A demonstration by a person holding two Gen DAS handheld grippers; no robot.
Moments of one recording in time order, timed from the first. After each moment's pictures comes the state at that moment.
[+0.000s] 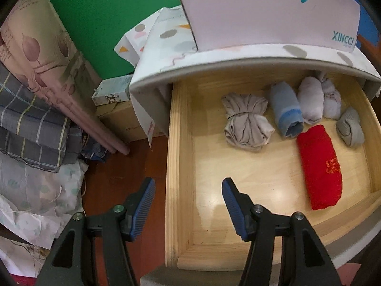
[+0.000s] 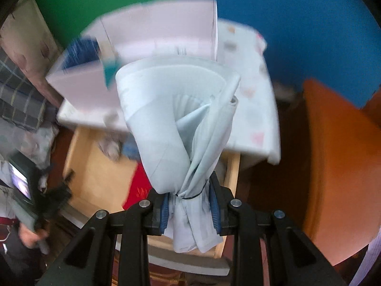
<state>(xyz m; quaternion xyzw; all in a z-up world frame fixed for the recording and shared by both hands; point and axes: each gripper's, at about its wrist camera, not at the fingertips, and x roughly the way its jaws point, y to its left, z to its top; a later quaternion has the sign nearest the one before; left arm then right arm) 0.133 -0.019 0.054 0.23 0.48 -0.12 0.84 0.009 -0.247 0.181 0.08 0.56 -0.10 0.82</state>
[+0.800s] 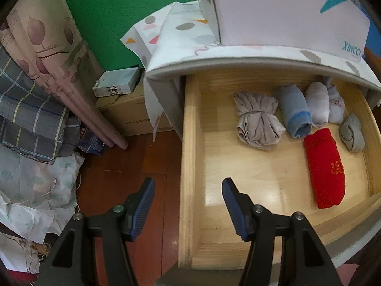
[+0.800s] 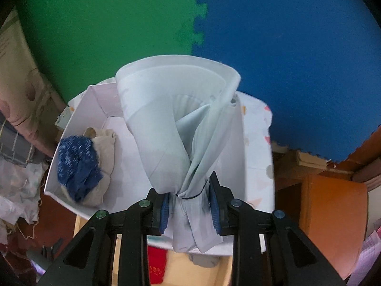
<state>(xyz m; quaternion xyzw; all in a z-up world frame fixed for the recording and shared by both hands) 0.144 0.006 0.058 0.20 0.49 -0.11 0.84 0.189 -0.240 0.229 0.05 0.52 -0.14 0.84</state>
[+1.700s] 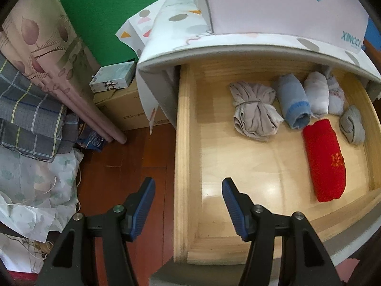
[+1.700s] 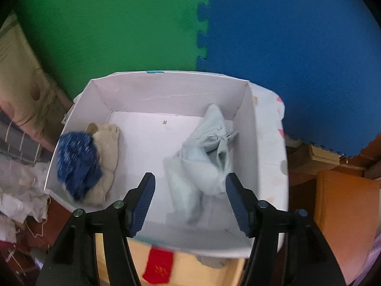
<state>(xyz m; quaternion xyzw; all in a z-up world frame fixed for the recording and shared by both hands) 0.139 -0.002 0.049 0.21 0.51 -0.12 0.82 0.176 -0.250 0.218 0.06 0.53 -0.10 0.84</state>
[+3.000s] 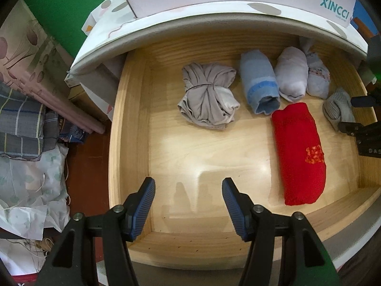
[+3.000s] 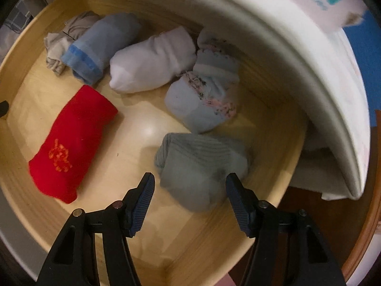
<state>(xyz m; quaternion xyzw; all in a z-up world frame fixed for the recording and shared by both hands) 0.130 -0.065 0.021 0.22 0.57 -0.14 0.78 0.051 -0.222 -0.027 -0.12 0.67 -0.02 0.73</state>
